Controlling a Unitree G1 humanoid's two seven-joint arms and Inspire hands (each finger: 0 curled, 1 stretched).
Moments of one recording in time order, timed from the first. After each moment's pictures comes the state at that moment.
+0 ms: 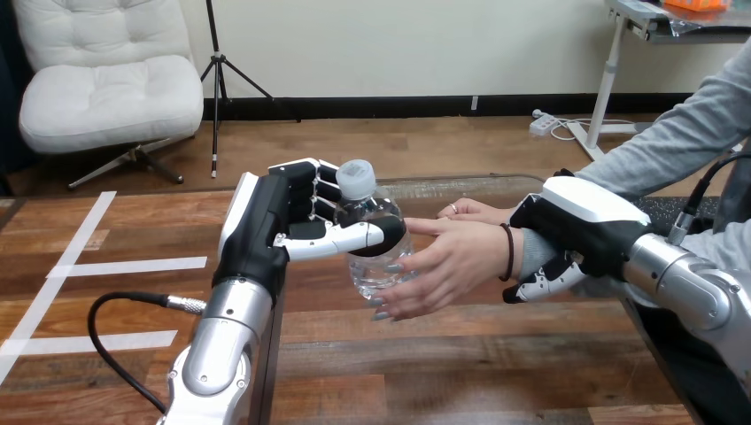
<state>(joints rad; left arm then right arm) -0.17 0.07 -0.06 0.01 0.09 0.09 -0.06 -0.61 -0.62 0.31 0.85 -0.53 -0.53 0.19</state>
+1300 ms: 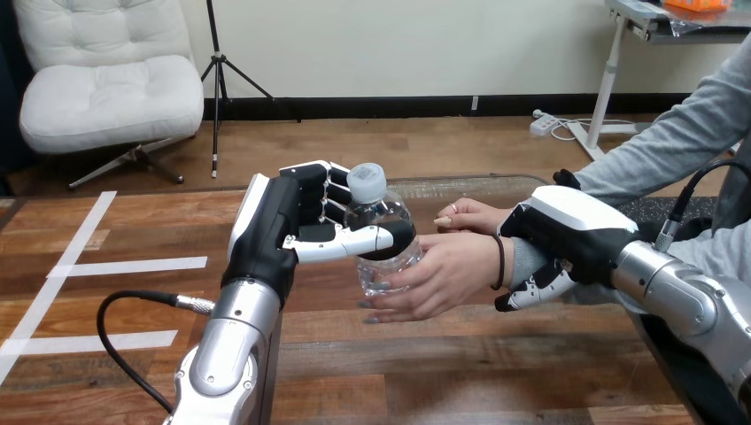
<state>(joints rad) -0.17 0.06 -0.08 0.01 0.10 0.09 -0.07 -0.62 -0.59 0.32 0.89 -0.56 -0.54 0.18</state>
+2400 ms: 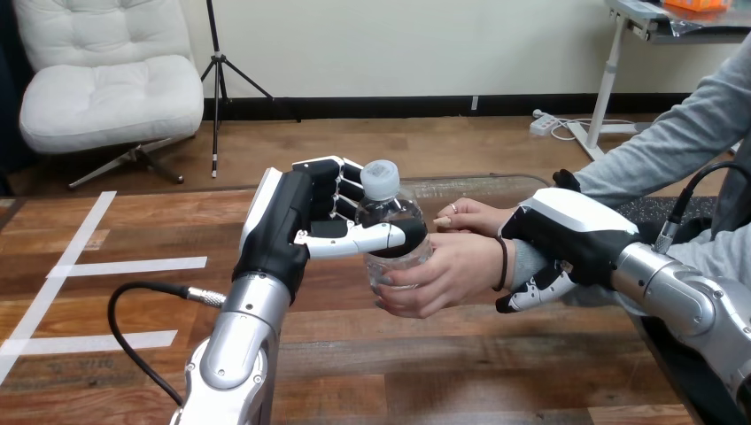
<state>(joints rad) -0.19 0.05 -0.10 0.03 0.11 0.09 -0.06 -0.62 -0.58 0.32 0.90 -0.56 -0.52 0.19</state>
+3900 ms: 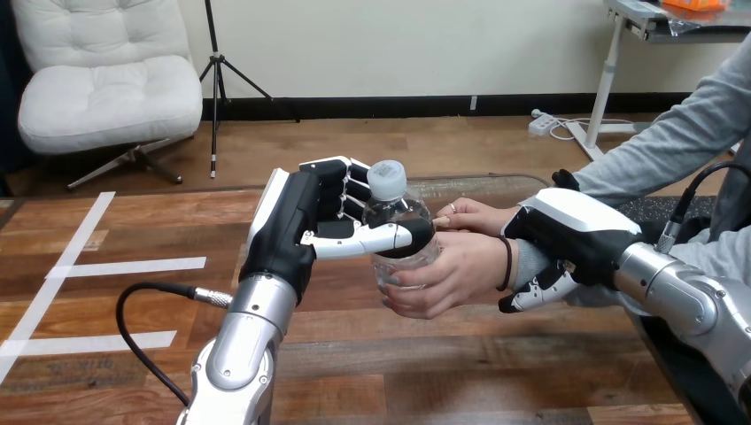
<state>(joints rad) -0.19 0.03 -0.11 0.04 0.11 0.08 -0.07 -0.62 -0.59 0.32 0.90 -0.56 -0.52 0.19</state>
